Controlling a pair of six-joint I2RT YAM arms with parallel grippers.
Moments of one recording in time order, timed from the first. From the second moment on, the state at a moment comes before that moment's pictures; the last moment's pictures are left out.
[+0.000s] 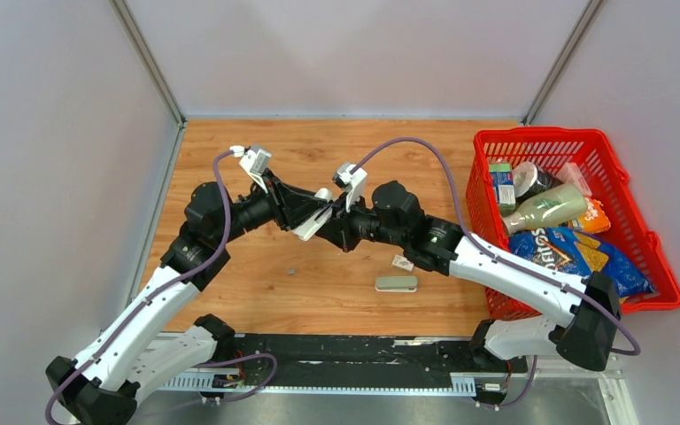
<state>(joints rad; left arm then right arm) -0.57 0.84 0.86 -0.01 0.45 -0.53 0.99 1.27 1.07 -0.07 -0.17 0.34</state>
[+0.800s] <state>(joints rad) -0.65 0.98 0.86 0.17 0.62 -0.53 0.94 1.21 1.22 -0.43 -0.33 0.04</state>
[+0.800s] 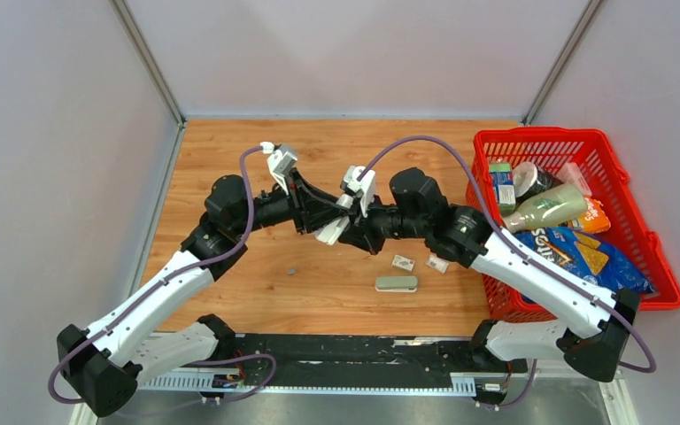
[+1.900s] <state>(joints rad) -0.71 1.13 1.09 -0.51 0.22 -0.19 0.93 1.00 1.05 -0.13 -0.12 0.11</state>
